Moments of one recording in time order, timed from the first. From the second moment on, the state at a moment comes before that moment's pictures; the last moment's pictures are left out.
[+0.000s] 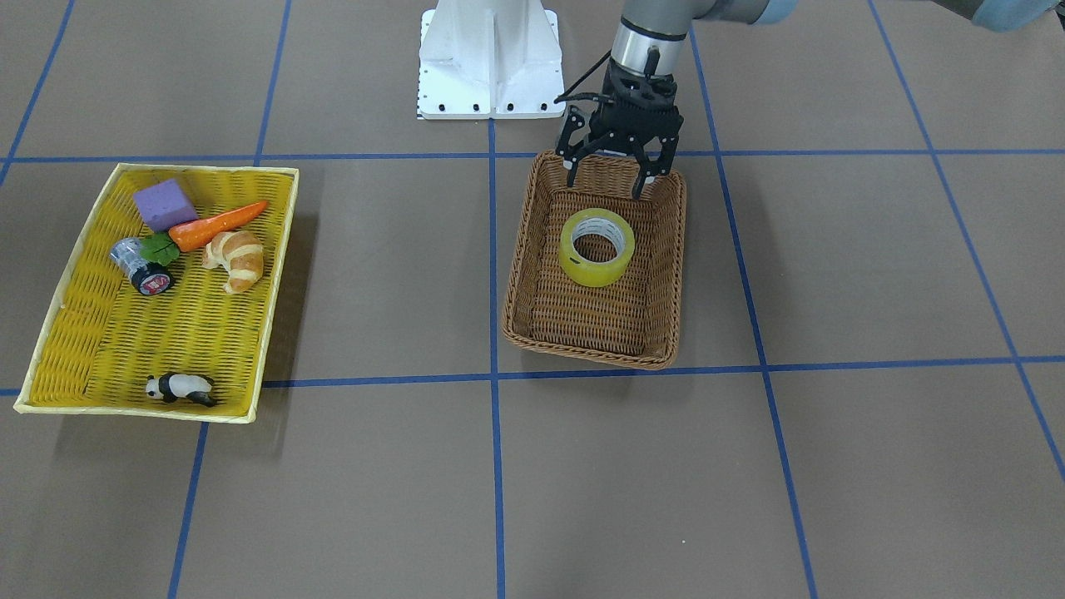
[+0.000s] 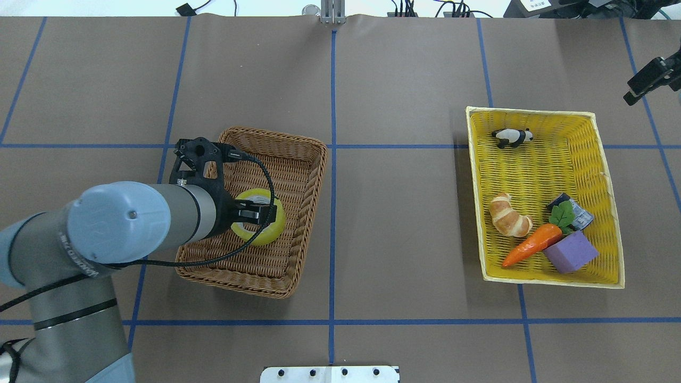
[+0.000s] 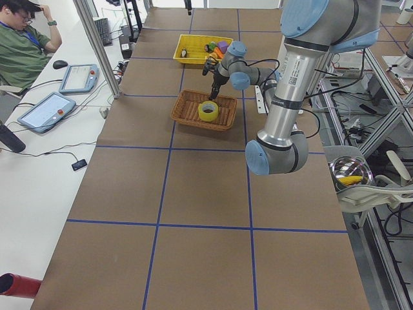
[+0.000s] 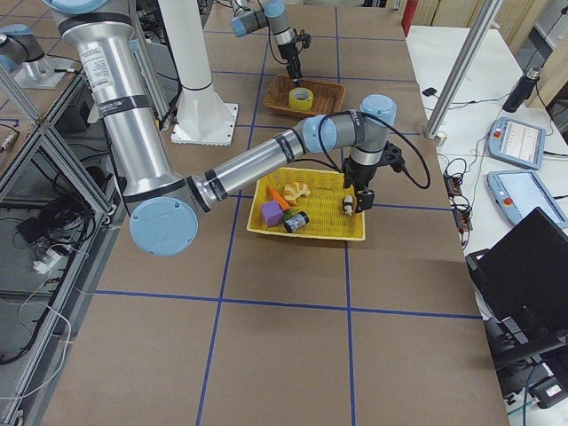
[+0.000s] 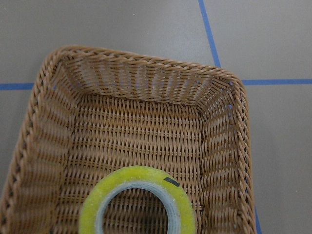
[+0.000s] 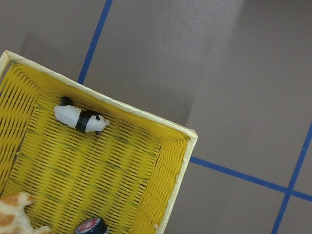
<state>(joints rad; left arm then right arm) -0.43 -1.97 -2.15 -1.60 -1.54 -1.10 1.31 -1.28 1.79 -1.90 2.28 0.02</state>
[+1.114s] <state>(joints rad) -1.18 -1.67 -2.13 -1.34 -2.04 -0.40 1.42 -1.42 1.76 -1.87 2.32 -0.06</state>
